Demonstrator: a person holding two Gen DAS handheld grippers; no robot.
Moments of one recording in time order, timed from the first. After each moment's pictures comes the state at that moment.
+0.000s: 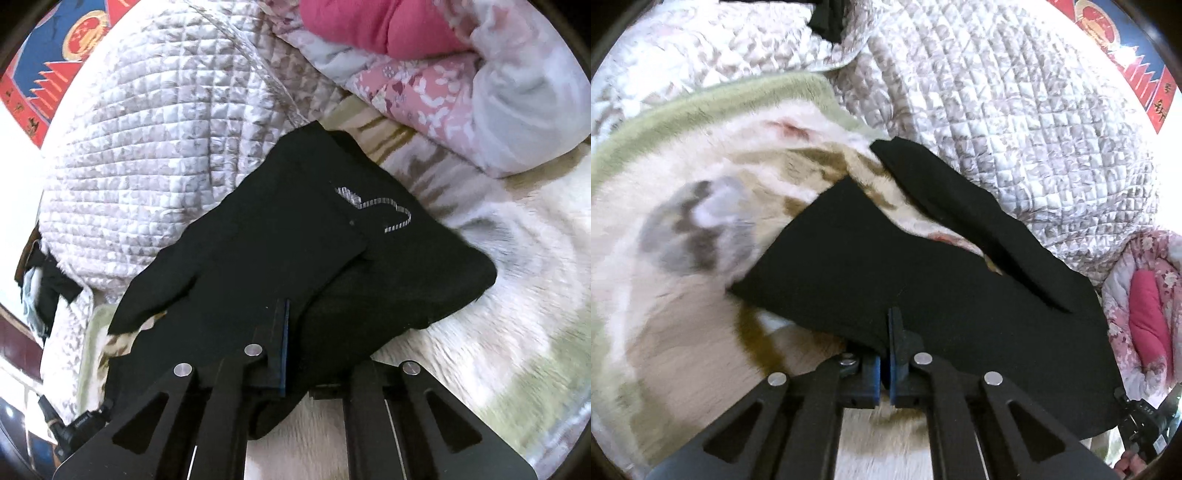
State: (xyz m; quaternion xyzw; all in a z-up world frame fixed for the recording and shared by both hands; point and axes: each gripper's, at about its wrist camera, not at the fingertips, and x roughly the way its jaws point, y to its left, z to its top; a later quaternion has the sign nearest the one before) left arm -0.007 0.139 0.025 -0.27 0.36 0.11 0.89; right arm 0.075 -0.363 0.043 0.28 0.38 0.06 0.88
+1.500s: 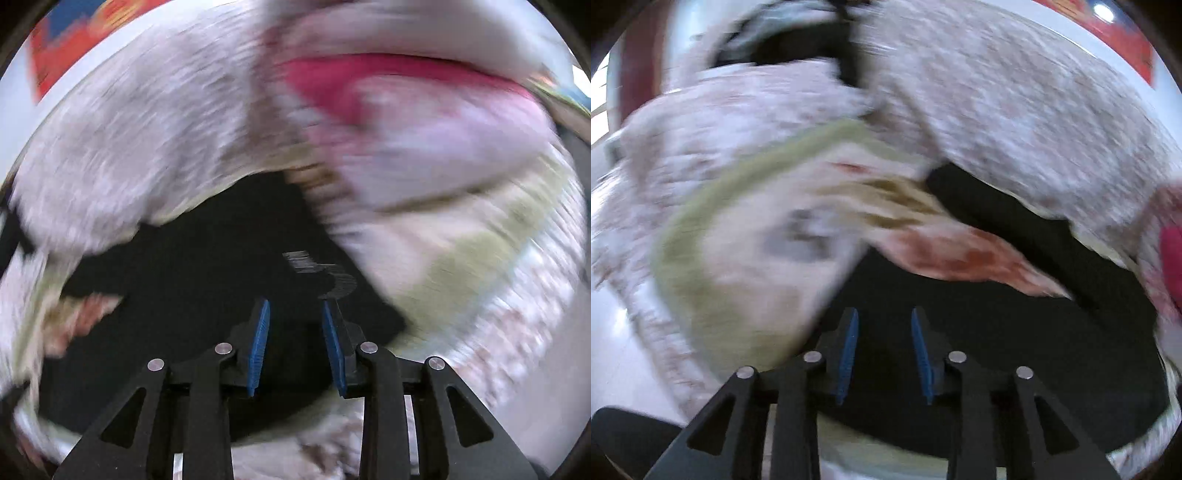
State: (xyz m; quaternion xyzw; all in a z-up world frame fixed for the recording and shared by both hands) left arm -0.062 0.114 0.058 -0.15 0.36 0.16 0.90; right arm -0.006 -0.368 0.077 0.13 0.36 -0.02 0.92
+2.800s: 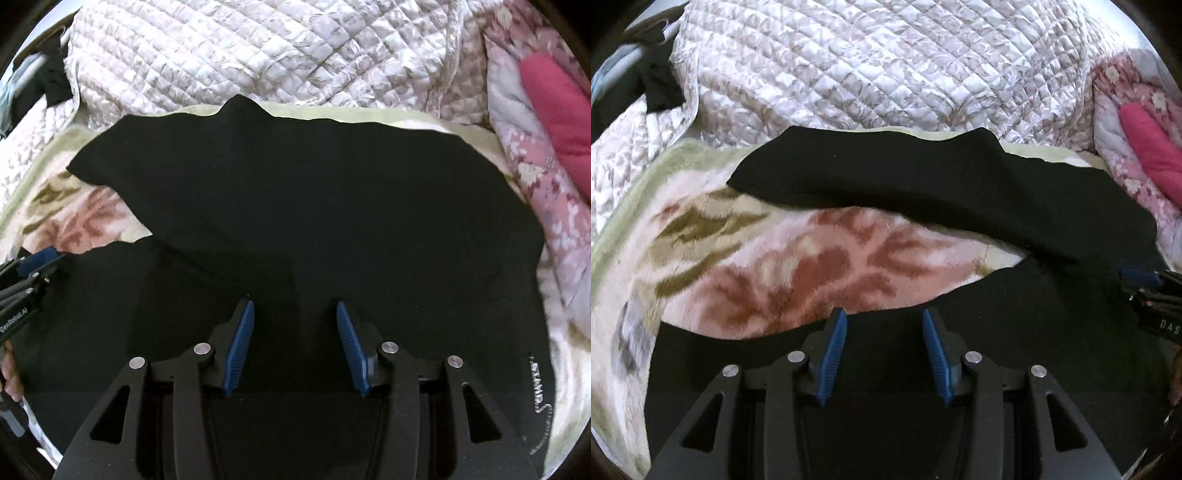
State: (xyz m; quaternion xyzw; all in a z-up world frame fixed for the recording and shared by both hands) left arm 0.066 0.025 0.021 -0.01 0.44 0.04 0.90; right arm 0.125 -0.230 0.022 -0.05 0.48 0.12 0.87
